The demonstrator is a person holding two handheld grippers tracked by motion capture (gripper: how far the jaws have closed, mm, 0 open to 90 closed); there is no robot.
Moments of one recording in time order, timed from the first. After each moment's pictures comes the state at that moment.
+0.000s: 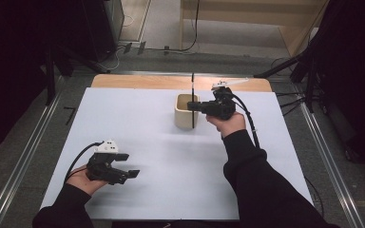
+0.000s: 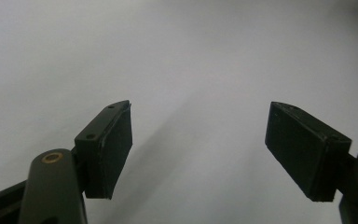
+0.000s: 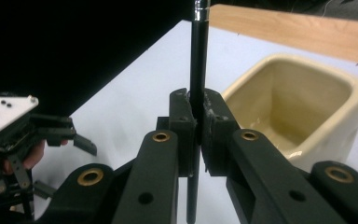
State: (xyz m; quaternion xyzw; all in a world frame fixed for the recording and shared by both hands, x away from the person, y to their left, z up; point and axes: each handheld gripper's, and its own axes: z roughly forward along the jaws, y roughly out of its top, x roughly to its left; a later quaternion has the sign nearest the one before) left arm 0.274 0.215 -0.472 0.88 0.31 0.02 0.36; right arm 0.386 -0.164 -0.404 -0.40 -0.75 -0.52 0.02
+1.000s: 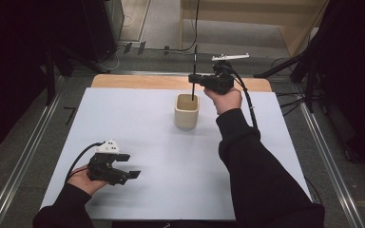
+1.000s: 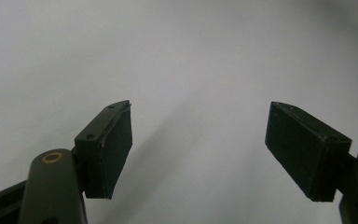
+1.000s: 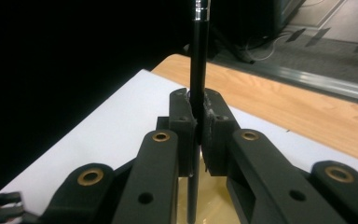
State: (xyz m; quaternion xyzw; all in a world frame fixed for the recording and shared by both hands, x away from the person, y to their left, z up) left arm 0.274 0.213 -0.473 0.88 0.30 0.01 0.36; right arm 0.440 -0.162 -0.371 -0.44 -0.72 -0.53 -0.06
